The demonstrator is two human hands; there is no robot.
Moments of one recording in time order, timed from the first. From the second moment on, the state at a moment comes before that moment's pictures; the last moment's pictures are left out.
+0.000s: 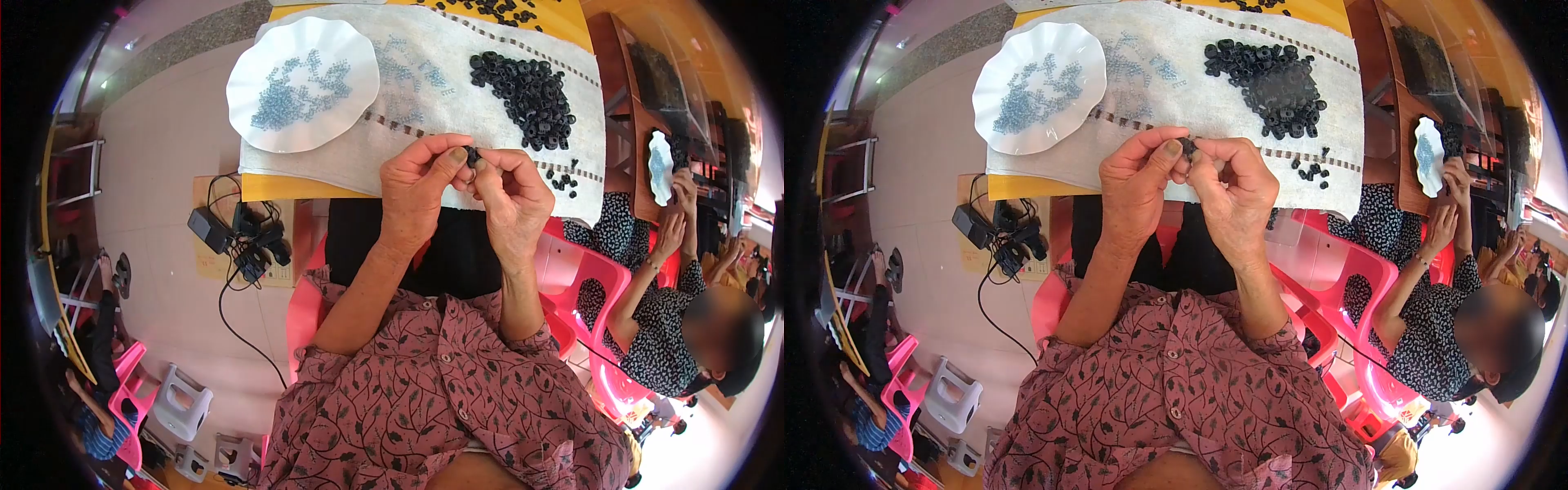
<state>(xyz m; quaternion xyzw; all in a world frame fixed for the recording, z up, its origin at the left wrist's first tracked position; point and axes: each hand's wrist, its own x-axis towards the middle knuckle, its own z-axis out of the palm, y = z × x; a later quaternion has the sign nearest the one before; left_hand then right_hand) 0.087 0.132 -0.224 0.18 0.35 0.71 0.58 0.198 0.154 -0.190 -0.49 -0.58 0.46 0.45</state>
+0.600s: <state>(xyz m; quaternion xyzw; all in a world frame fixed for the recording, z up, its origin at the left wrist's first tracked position) 0.081 0.132 -0.226 0.32 0.40 0.68 0.52 0.207 0.161 -0.168 -0.49 -0.54 0.57 0.37</state>
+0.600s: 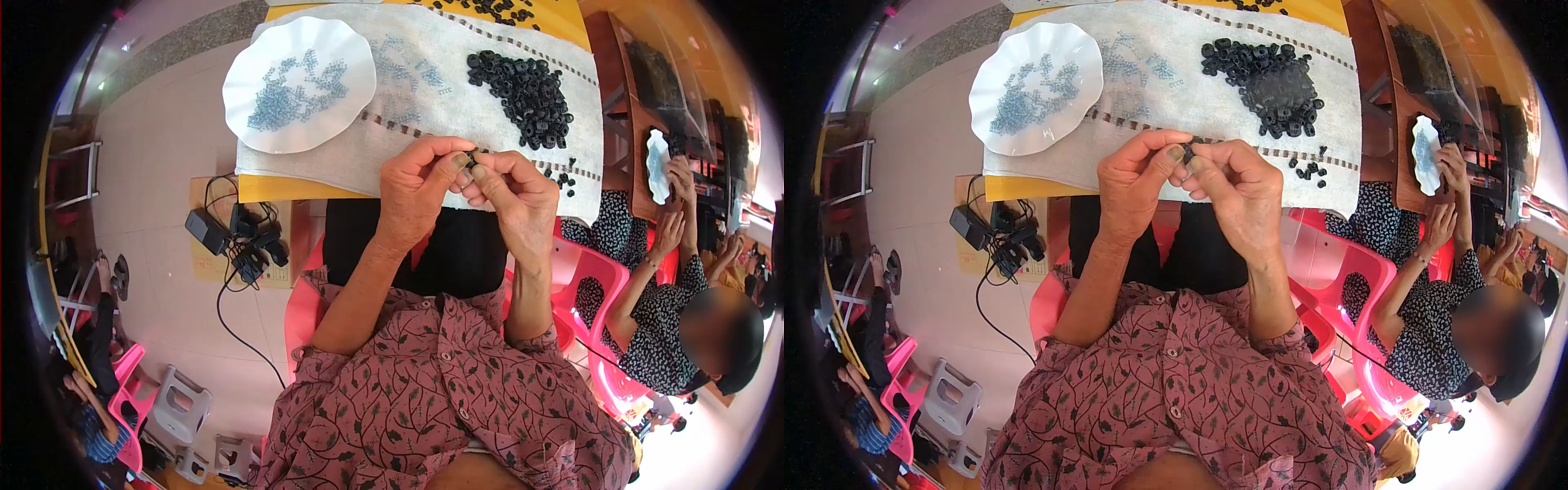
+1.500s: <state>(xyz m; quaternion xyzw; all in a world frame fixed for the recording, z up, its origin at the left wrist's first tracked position) 0.087 0.130 -0.229 0.29 0.35 0.66 0.59 0.234 0.180 -0.190 -0.41 -0.52 0.65 0.35</state>
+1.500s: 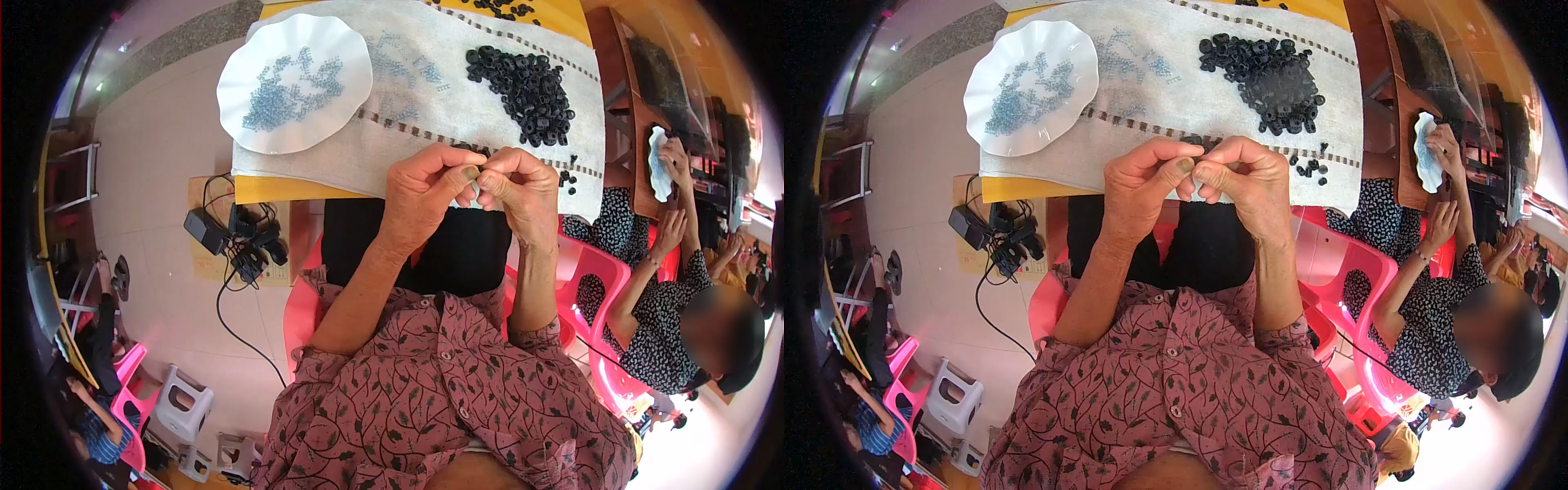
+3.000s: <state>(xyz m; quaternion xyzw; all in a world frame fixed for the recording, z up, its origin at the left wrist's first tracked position) 0.110 0.153 -0.237 0.65 0.57 0.50 0.07 0.232 0.175 -0.219 -0.50 -0.70 0.27 0.43</state>
